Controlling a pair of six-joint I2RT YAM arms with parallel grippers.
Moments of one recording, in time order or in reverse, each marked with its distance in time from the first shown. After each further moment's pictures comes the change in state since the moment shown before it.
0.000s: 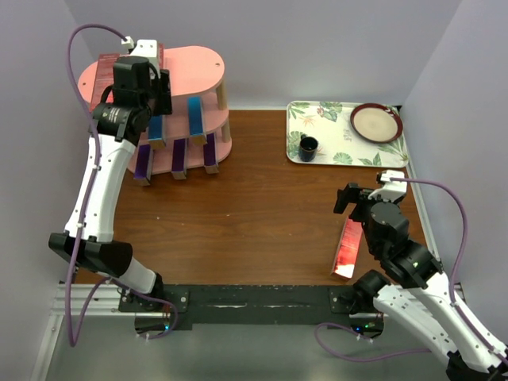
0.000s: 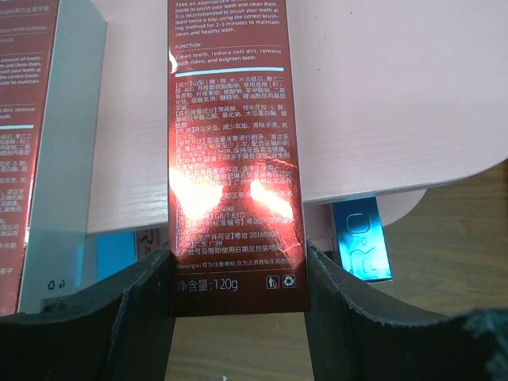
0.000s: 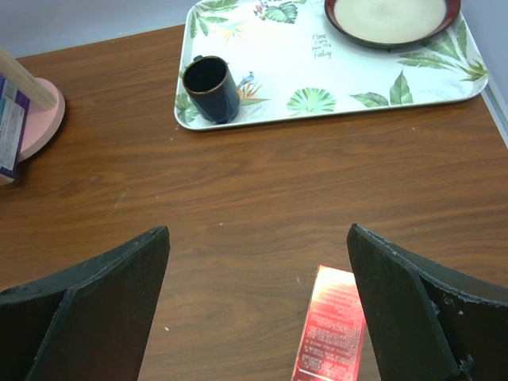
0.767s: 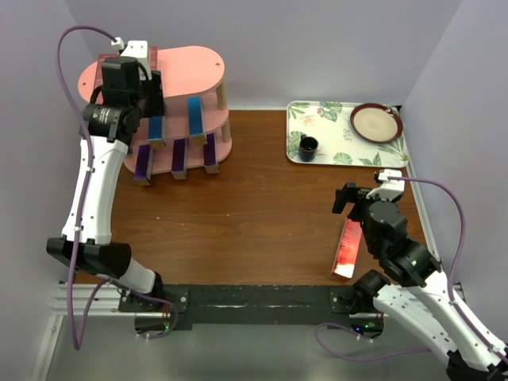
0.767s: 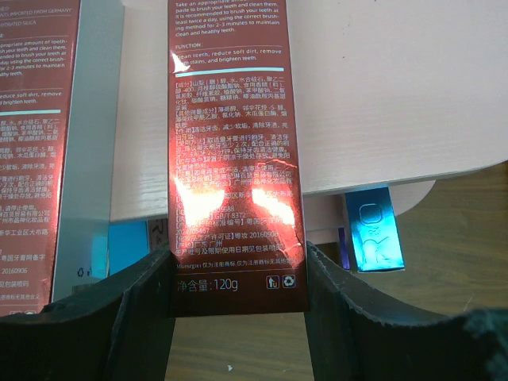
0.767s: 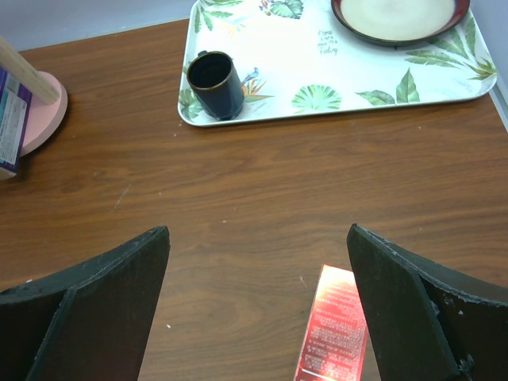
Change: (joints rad) left arm 0.056 -0.015 0.010 -0.042 0.061 0.003; right arm 0.000 0.013 -0.002 0.006 -0.017 -0.001
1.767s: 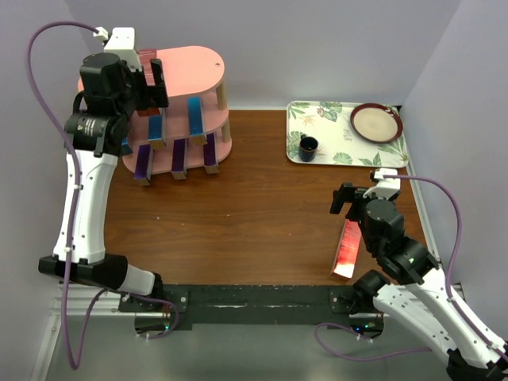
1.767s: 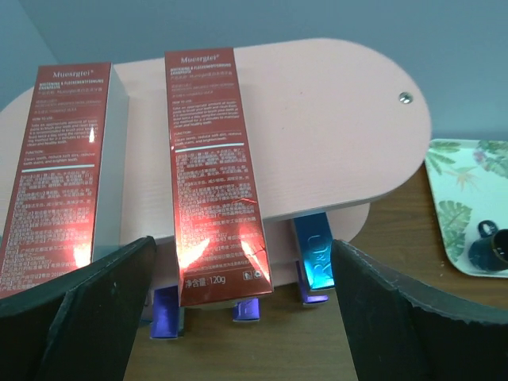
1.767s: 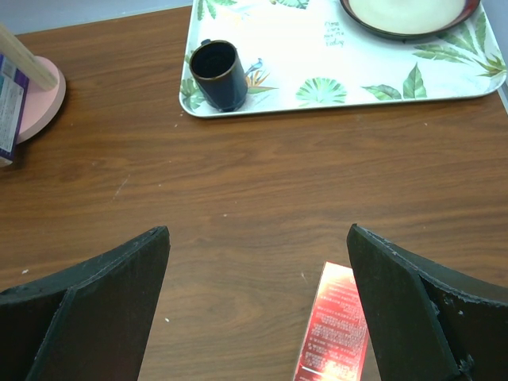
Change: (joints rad) left arm 0.003 -0.081 0.013 0.090 0.092 -0.010; right arm 0.000 0.024 0.000 0.000 -0.020 -0.006
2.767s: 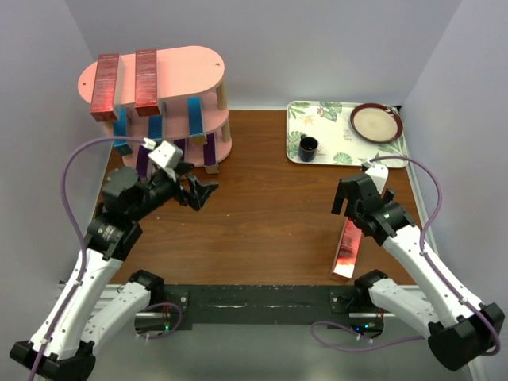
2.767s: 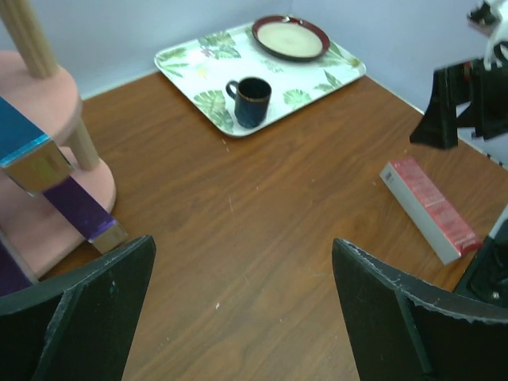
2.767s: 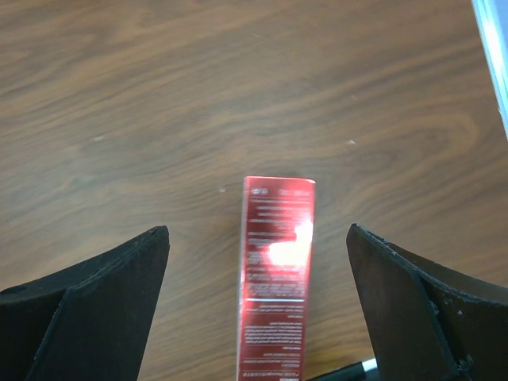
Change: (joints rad) left arm -0.233 -0.714 -1.028 0.459 0.530 -0.034; right arm -0.179 0.371 0.137 -0.339 -0.035 0.198
